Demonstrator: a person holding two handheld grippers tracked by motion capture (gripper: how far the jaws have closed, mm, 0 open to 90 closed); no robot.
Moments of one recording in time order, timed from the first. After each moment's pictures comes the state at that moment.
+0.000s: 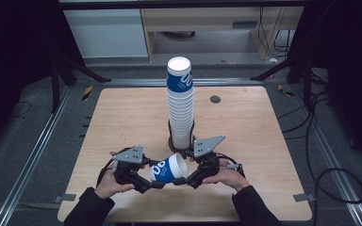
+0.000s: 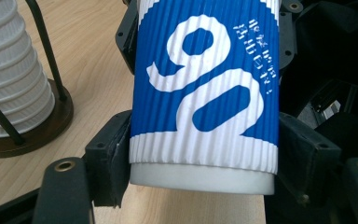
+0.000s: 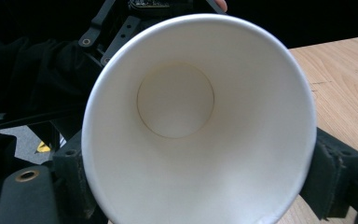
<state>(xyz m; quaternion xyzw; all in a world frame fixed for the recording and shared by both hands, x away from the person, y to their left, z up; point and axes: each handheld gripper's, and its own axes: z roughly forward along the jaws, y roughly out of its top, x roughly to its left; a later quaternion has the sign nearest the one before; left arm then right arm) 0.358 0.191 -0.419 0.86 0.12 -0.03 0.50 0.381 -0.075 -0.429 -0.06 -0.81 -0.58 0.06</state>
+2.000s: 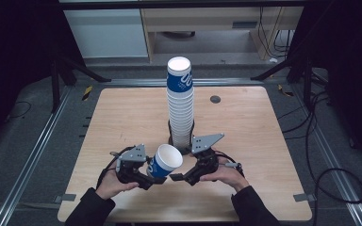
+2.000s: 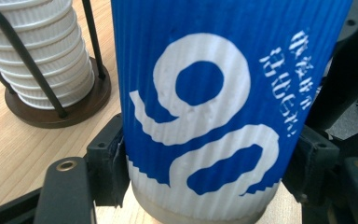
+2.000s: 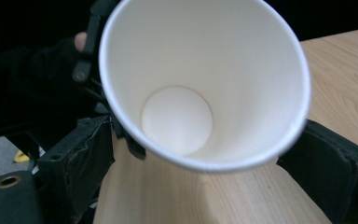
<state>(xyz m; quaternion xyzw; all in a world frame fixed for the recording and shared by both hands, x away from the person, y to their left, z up) 0.360 0.185 -0.423 0.87 0.16 0.03 0.46 0.384 -0.070 -0.423 -0.09 -0.81 -0.58 0.03</state>
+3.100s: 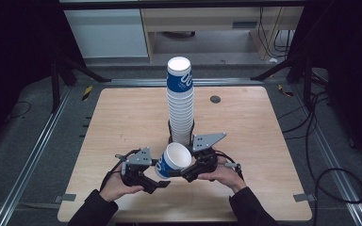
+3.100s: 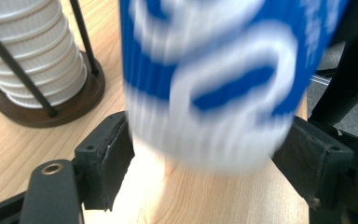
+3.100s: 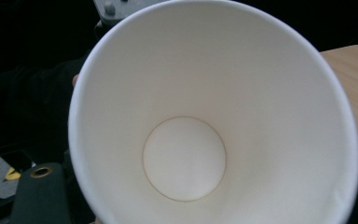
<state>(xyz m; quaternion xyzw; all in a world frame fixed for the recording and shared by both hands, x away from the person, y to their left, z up) 0.357 0.177 -0.431 0.88 0.17 0.03 0.44 0.383 -0.073 -0.415 -0.10 -0.79 -0.60 0.01</state>
